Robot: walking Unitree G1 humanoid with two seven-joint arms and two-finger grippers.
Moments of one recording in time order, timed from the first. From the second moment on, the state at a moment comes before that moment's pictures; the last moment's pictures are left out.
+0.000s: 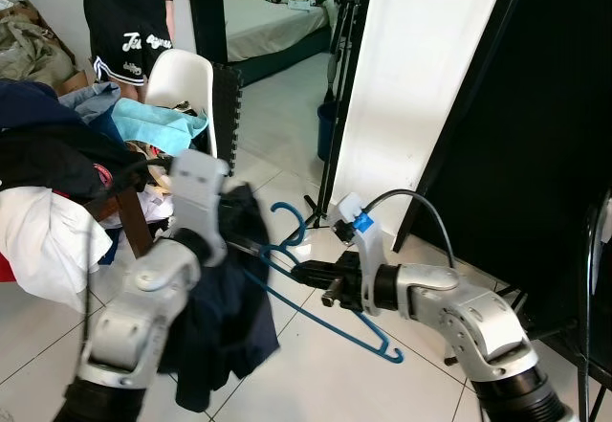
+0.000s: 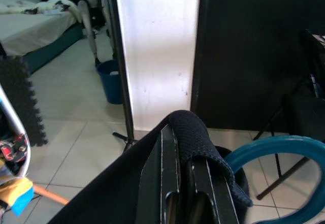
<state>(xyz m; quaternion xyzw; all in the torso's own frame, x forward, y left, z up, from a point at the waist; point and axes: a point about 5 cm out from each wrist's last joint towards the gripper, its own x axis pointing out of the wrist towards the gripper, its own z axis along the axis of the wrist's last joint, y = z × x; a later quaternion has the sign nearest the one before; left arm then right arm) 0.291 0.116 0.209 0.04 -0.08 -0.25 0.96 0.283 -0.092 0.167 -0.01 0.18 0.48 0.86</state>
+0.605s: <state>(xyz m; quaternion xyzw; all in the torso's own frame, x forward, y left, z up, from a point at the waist) 0.293 0.135 0.208 0.04 -0.08 -0.17 0.98 0.322 -0.097 0.172 0.07 0.17 0.34 0.92</state>
